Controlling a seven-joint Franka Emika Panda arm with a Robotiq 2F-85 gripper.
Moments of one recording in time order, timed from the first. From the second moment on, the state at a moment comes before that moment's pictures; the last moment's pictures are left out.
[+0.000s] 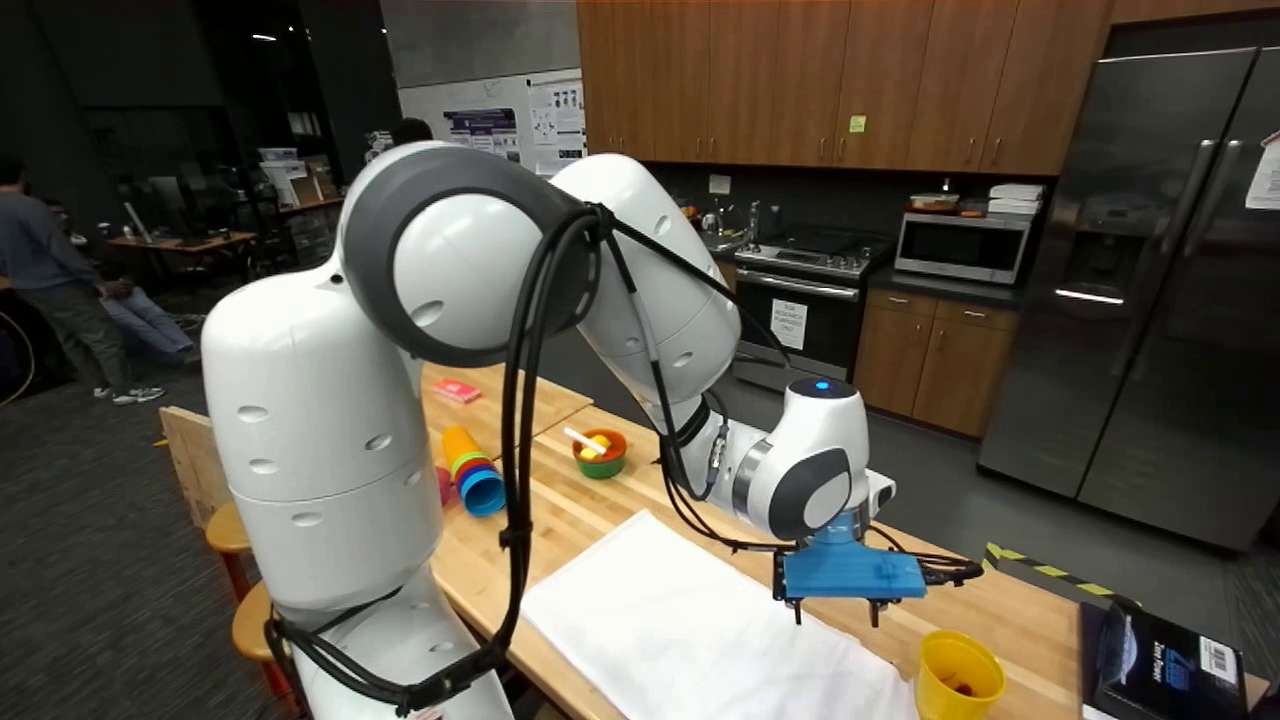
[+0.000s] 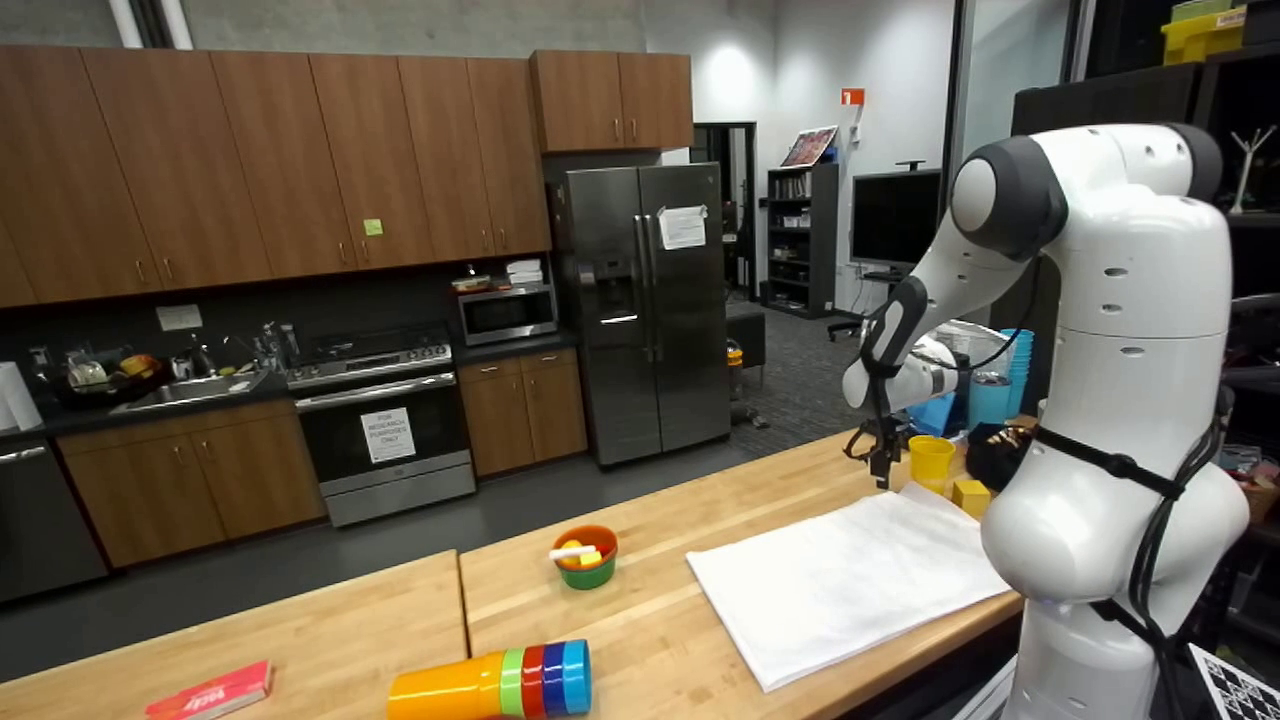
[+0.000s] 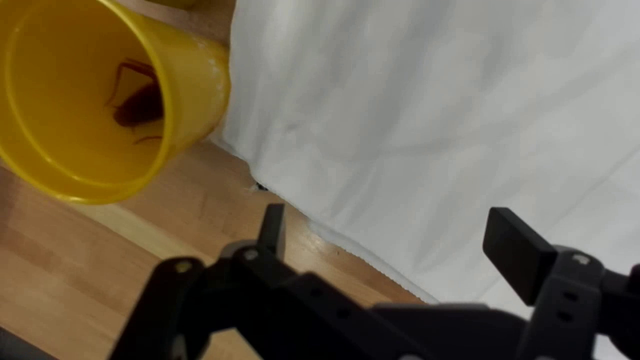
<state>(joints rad) -0.31 0.05 -0.29 -2.52 -0.24 2.68 -0.72</state>
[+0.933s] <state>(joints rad) -0.34 0.05 -0.32 -2.48 -0.24 2.68 -0.76</state>
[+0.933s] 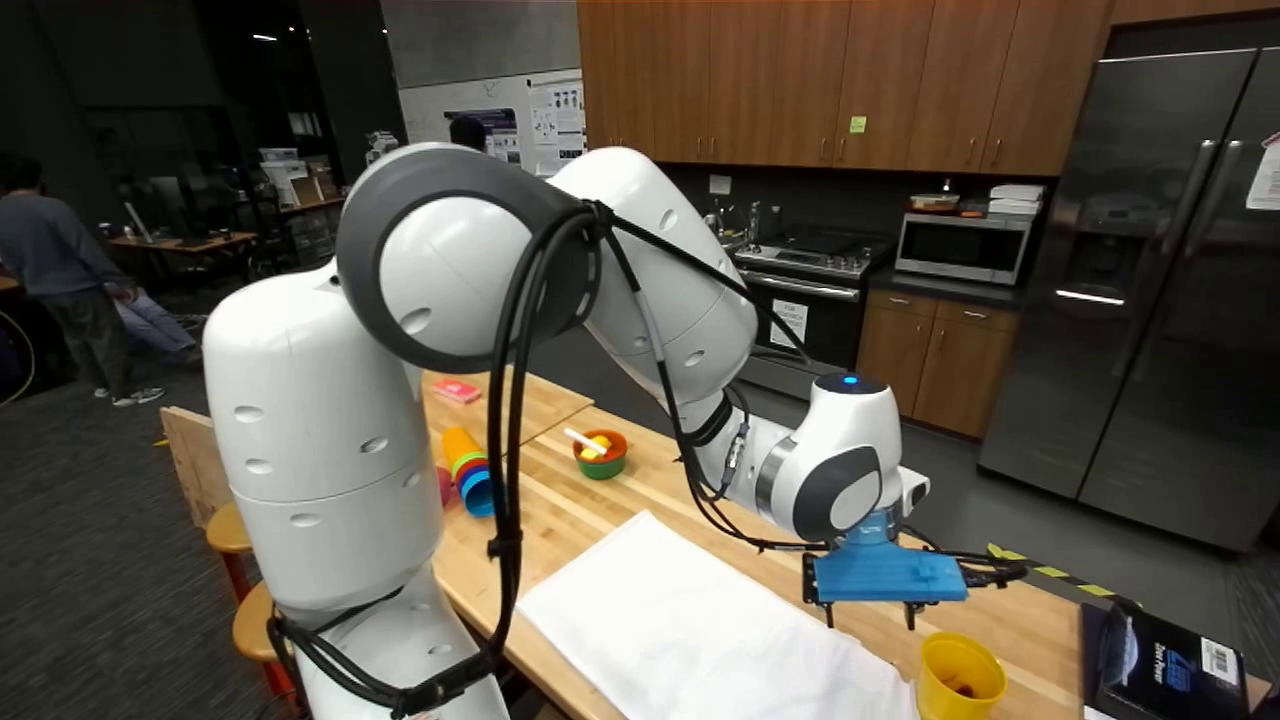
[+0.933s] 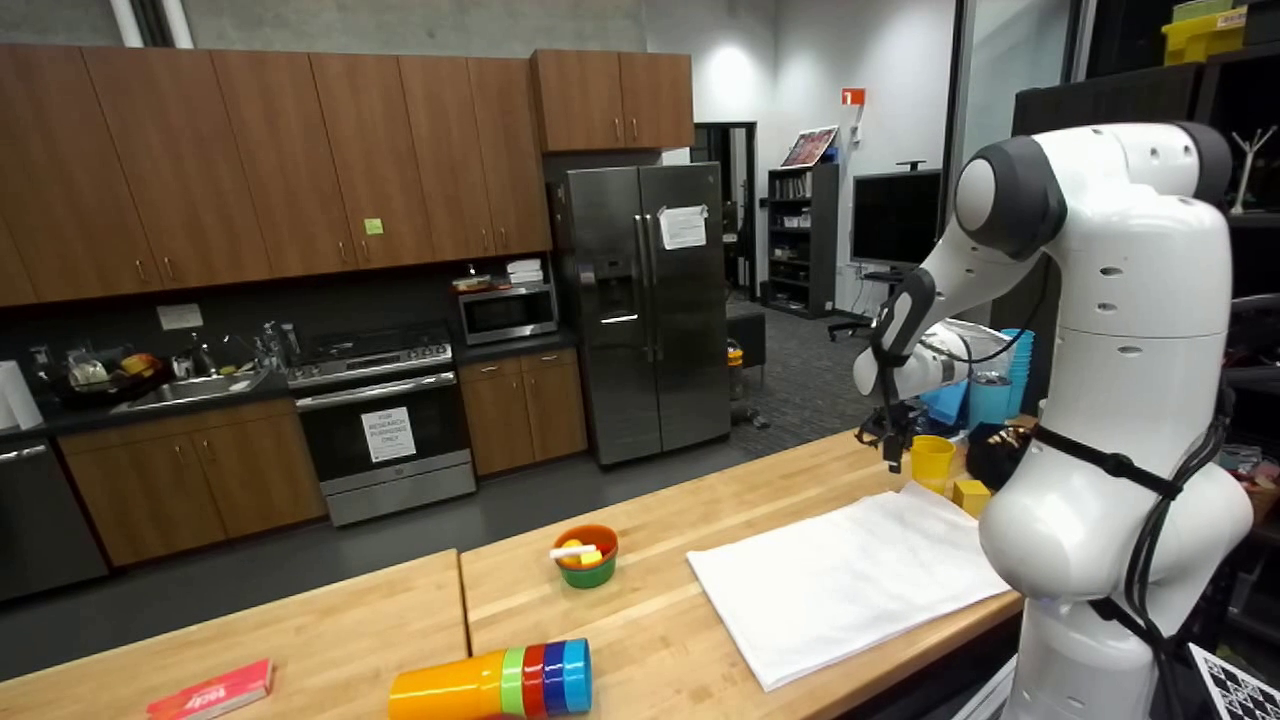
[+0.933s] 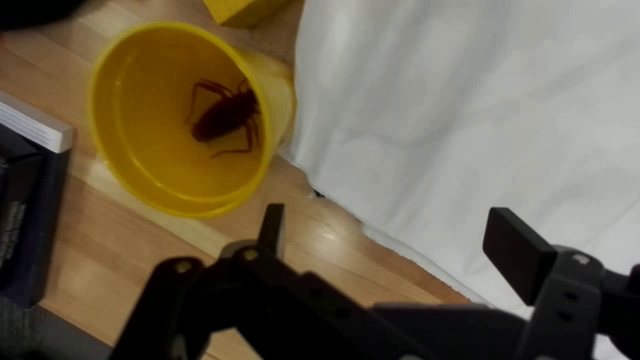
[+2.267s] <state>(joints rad) -0.41 0.07 -0.38 -2.40 -0.22 2.65 -0.93</state>
